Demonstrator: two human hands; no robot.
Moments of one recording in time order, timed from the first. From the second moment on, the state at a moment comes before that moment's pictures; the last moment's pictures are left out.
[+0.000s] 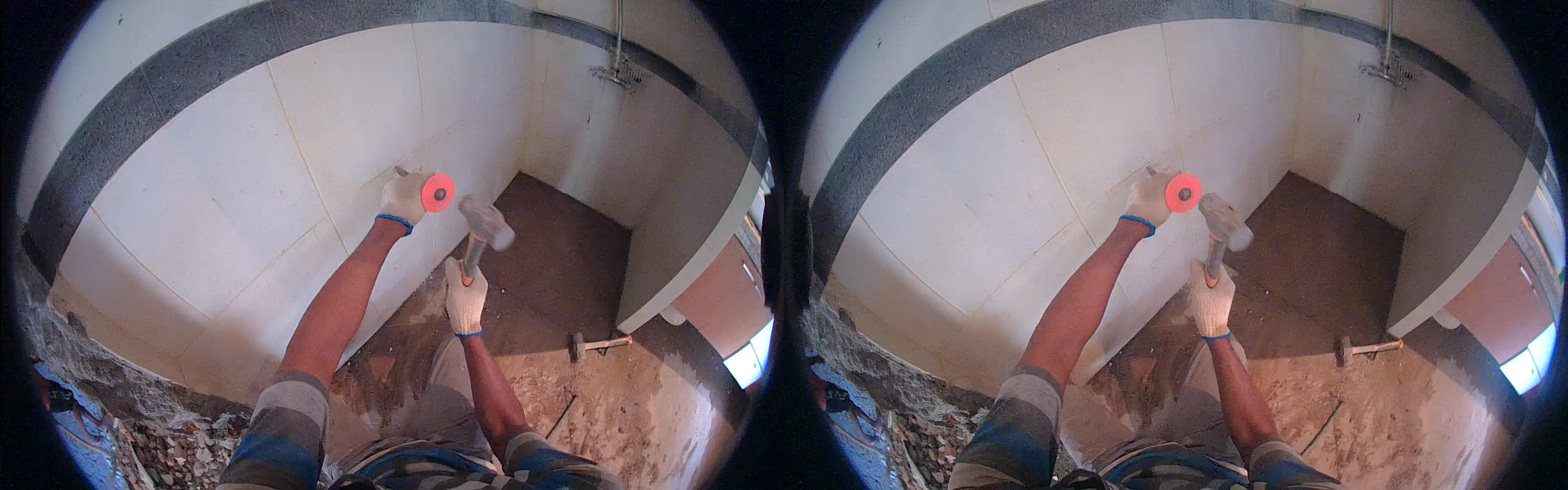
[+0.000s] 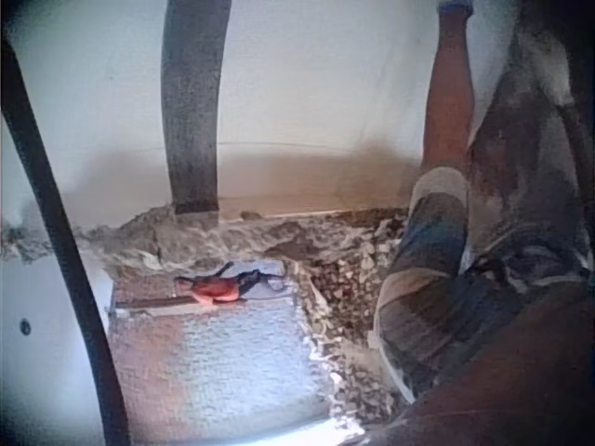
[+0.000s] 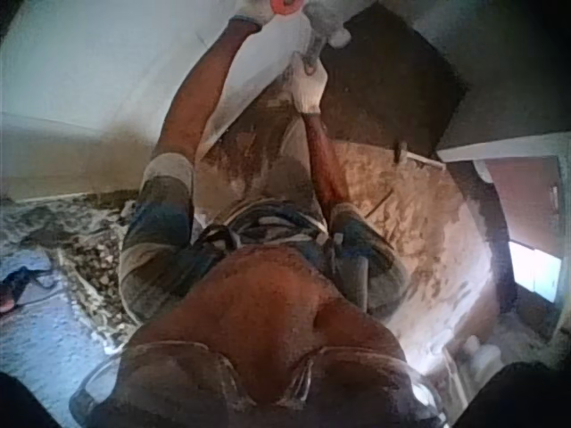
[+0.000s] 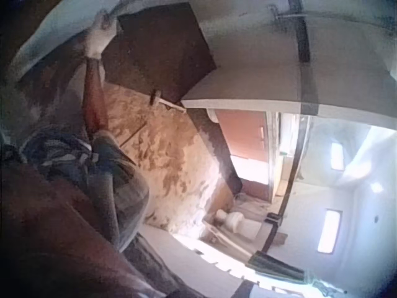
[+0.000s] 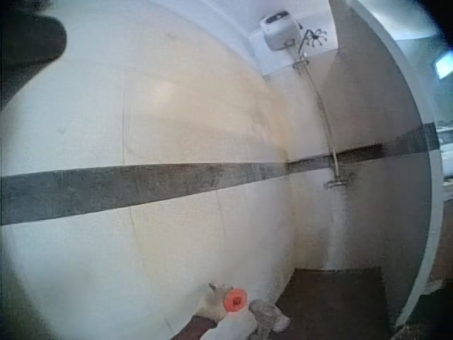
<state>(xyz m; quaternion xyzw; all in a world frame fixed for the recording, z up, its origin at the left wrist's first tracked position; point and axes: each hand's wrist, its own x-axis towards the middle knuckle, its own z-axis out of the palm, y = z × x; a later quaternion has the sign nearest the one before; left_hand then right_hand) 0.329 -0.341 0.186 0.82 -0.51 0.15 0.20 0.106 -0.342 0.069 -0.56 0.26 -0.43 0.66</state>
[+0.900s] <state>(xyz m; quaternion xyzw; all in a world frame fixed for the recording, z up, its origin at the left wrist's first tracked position) 0.324 -0.338 0.204 0.83 -0.51 0.18 0.14 0.091 -0.374 0.084 -0.59 0.26 -0.44 0.63</state>
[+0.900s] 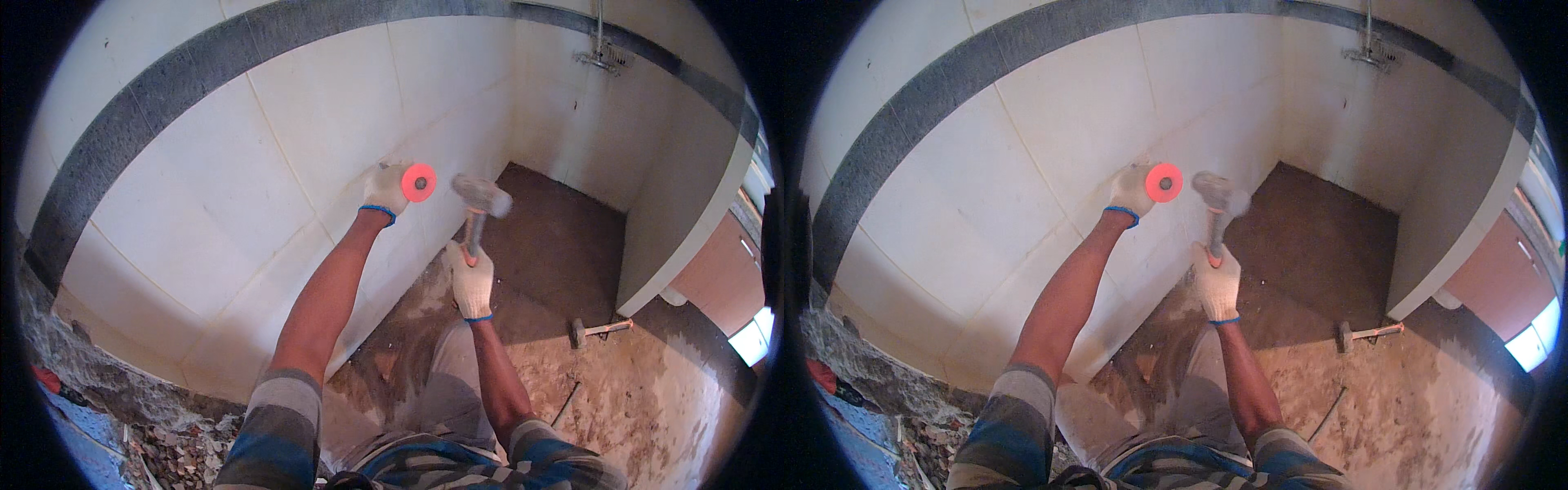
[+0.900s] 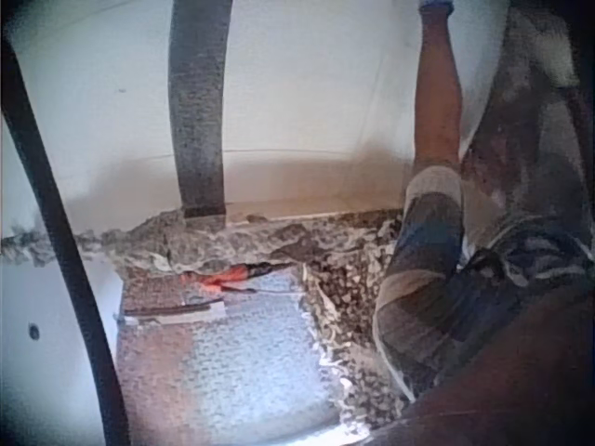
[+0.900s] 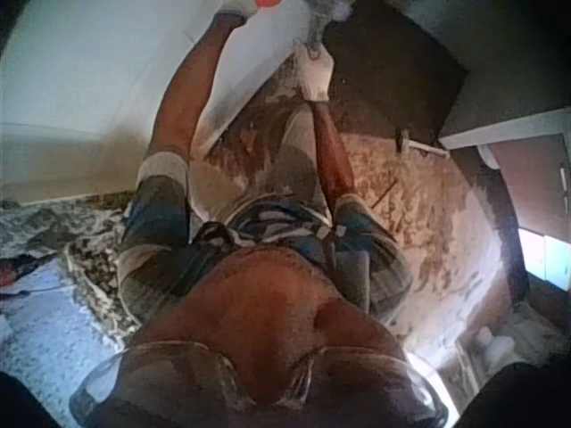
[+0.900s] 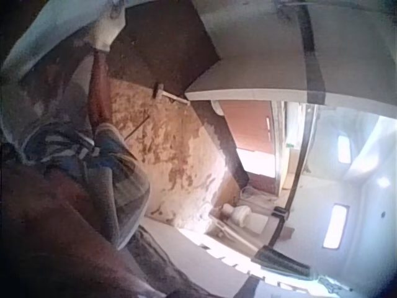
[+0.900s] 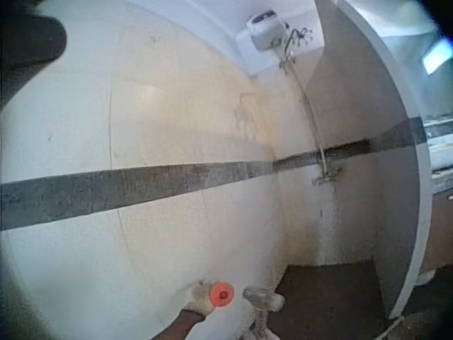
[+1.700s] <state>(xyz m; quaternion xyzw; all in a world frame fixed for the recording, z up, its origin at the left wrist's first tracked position) 0.340 -0.346 0.184 0.80 -0.53 0.24 0.15 0.118 -0.369 0.086 -0.54 0.19 -0.52 0.63</state>
